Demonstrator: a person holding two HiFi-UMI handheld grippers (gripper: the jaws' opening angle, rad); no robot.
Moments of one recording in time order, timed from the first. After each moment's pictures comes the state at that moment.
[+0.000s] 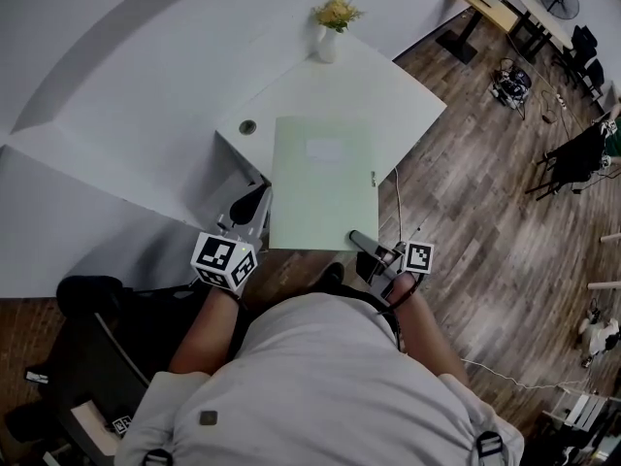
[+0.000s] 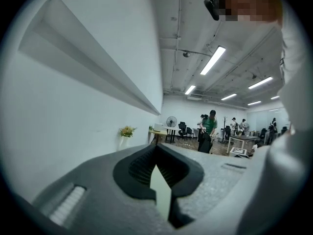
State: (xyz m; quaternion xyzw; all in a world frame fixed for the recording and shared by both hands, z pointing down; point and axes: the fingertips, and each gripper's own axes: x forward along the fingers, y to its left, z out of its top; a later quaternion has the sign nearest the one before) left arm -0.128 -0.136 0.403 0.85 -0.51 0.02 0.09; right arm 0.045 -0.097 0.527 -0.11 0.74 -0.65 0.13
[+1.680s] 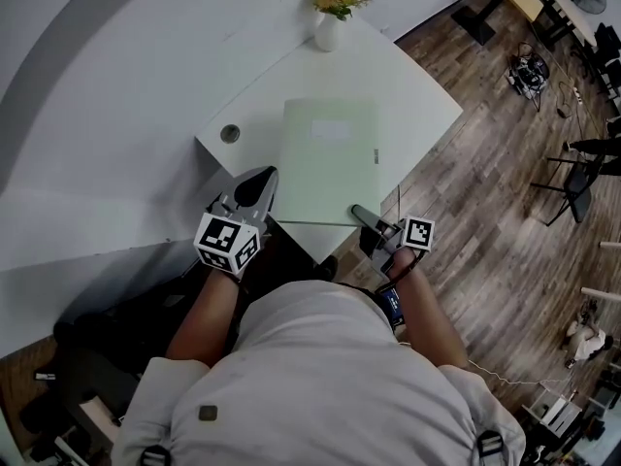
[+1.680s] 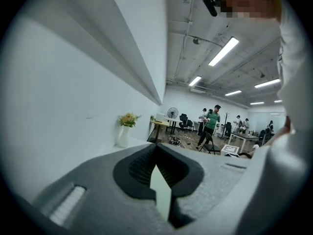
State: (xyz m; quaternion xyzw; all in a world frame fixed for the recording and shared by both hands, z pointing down) left arm -0.109 -0.314 0.470 0.85 -0.50 0.06 0.14; right arm 0.065 -0.287 0.611 -0.16 0.71 -0.68 0.08
